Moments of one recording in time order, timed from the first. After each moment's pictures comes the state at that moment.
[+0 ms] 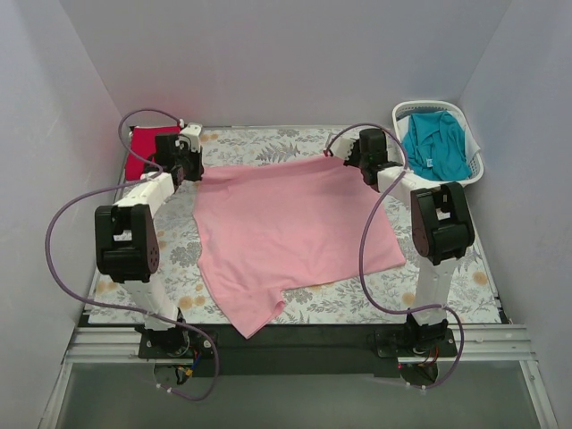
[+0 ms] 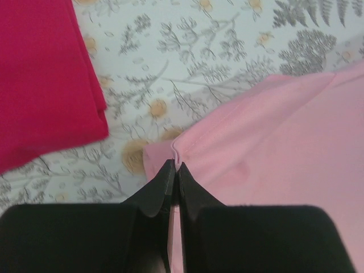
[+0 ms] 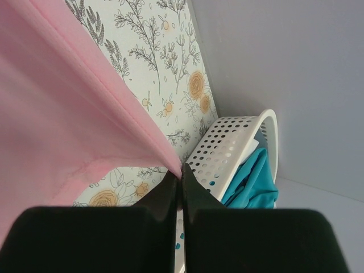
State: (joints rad) left arm 0.03 1.86 1.30 -0.07 0.26 0.17; right arm 0.29 1.98 1.34 0.12 0.13 -1.13
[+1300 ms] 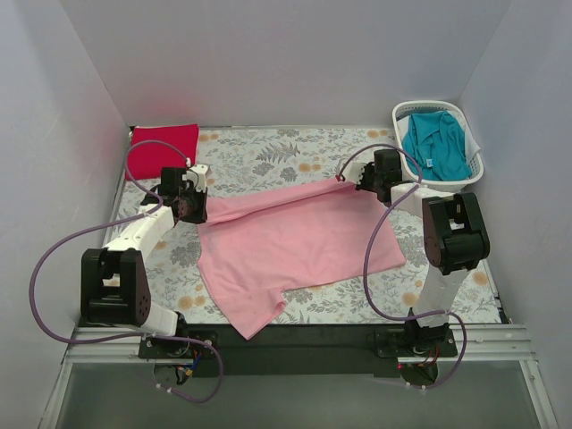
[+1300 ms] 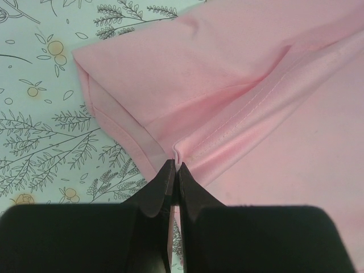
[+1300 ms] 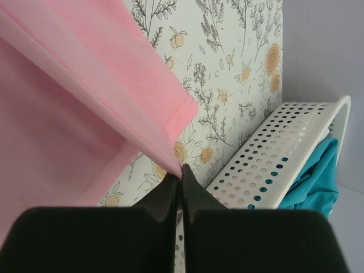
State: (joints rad) left arm -0.06 1.46 0.92 -0.37 0.18 0.11; right arm 0.21 1.86 1.08 0.12 -0.03 -1.18
